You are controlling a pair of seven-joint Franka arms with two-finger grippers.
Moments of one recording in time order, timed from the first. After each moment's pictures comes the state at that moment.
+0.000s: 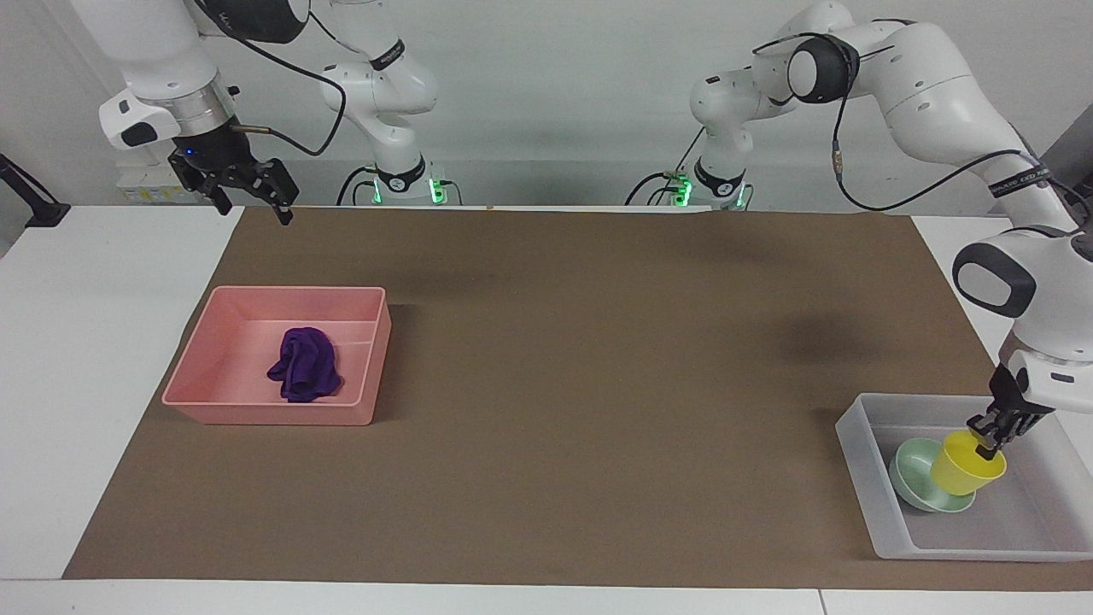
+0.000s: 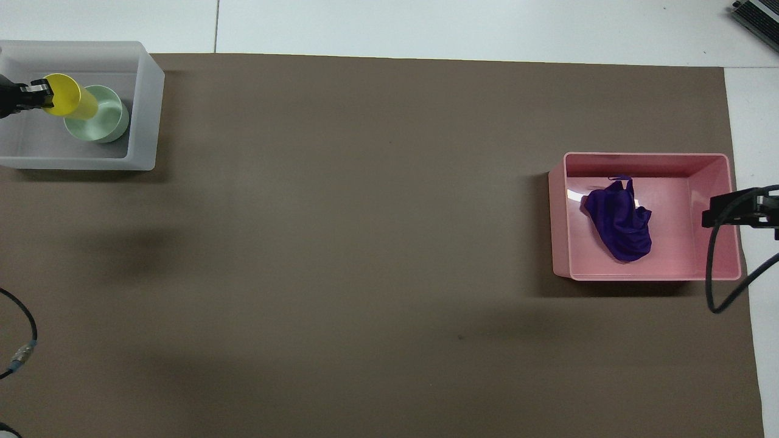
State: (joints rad) left arm 0.15 0.59 0.07 -1.40 -0.06 2.34 -0.03; right arm -0.01 -0.09 -0.08 -1.67 -0.03 1.57 0.11
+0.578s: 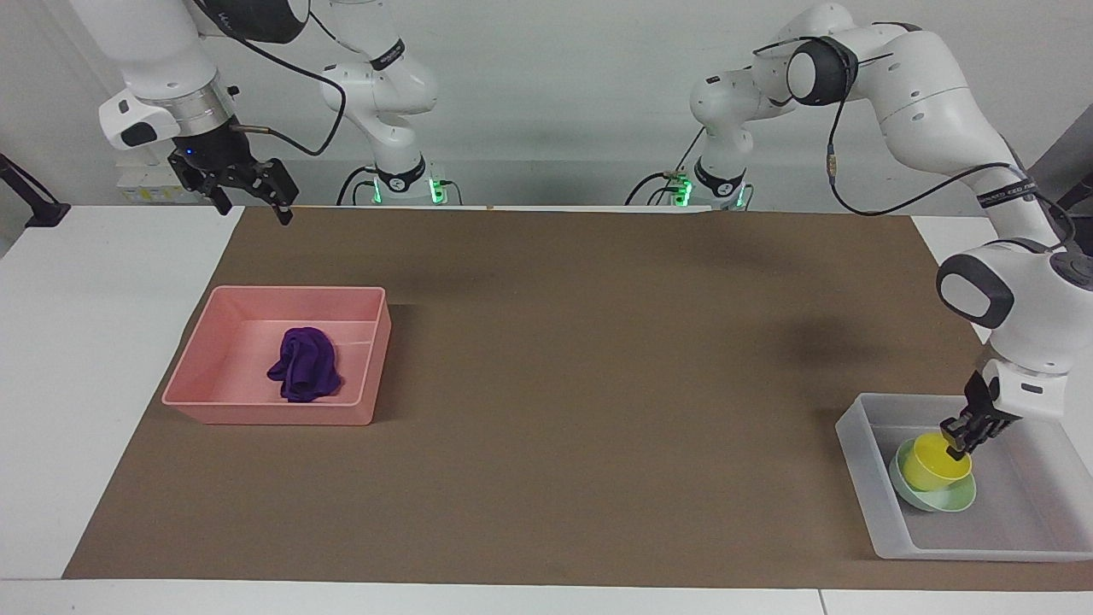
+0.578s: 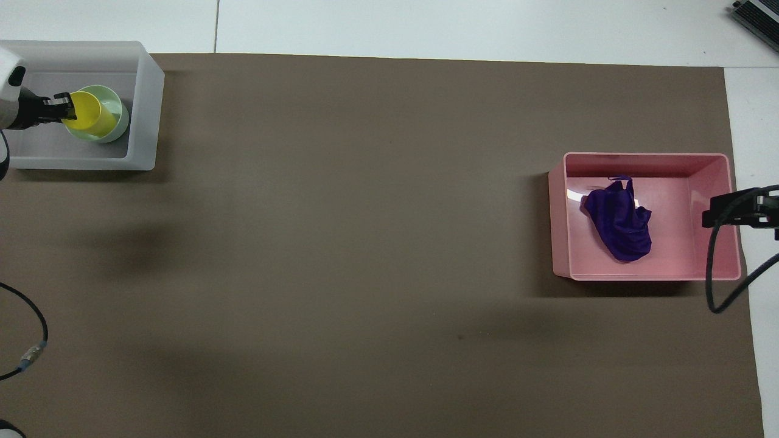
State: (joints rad) left arm 0.15 0.60 0.05 -1.44 -0.06 2.34 0.01; right arm -0.01 -0.10 -0.08 -1.68 -0.03 1.57 0.11
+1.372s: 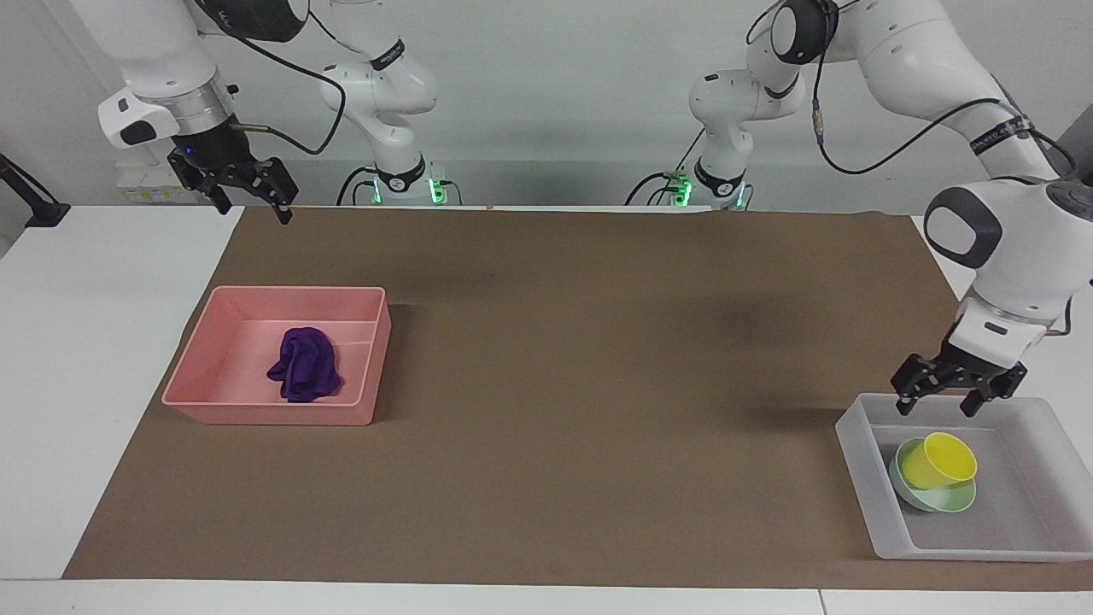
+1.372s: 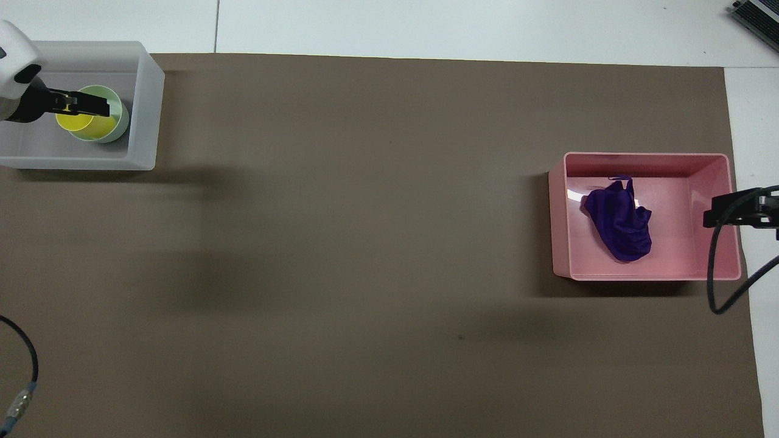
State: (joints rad) left arm 0.01 0.34 0.04 -1.55 -0.06 2.15 0.23; right arm -0.01 -0.10 -0.08 -1.67 -0.02 1.57 0.11
